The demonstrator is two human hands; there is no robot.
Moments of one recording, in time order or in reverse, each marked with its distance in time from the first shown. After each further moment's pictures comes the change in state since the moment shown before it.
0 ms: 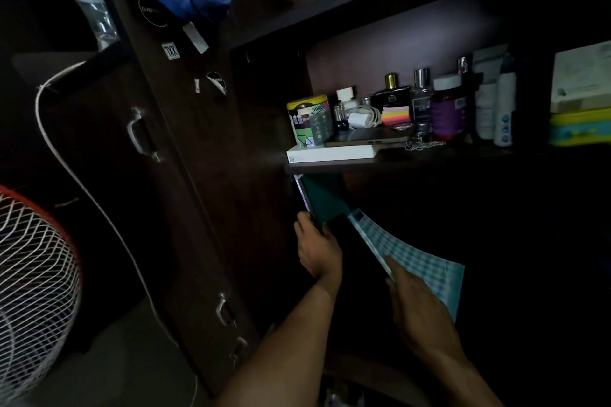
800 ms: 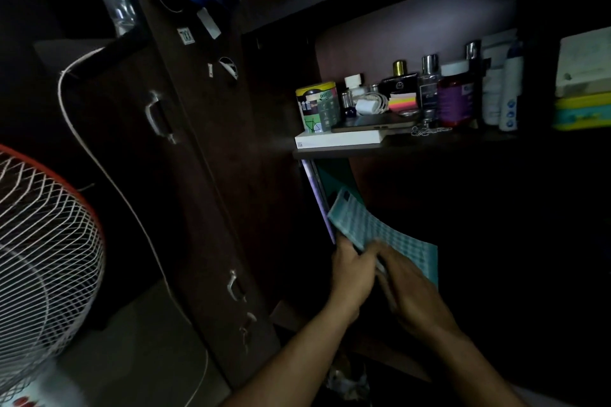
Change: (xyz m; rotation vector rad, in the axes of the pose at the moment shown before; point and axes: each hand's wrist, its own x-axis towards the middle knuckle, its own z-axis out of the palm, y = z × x) left_hand -0.085 0.028 -0.070 -0.503 -0.642 -0.203; right_hand -0.006 -0.003 0.004 0.156 -0.046 -0.221
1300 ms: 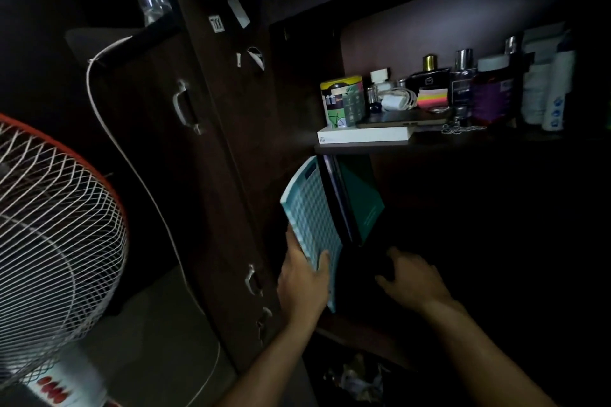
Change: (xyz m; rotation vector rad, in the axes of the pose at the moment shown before) left_hand -0.012 -0.015 -0.096 0.575 0.450 0.084; right_hand 0.058 0.011 0.028 -0.348 -0.306 0.292
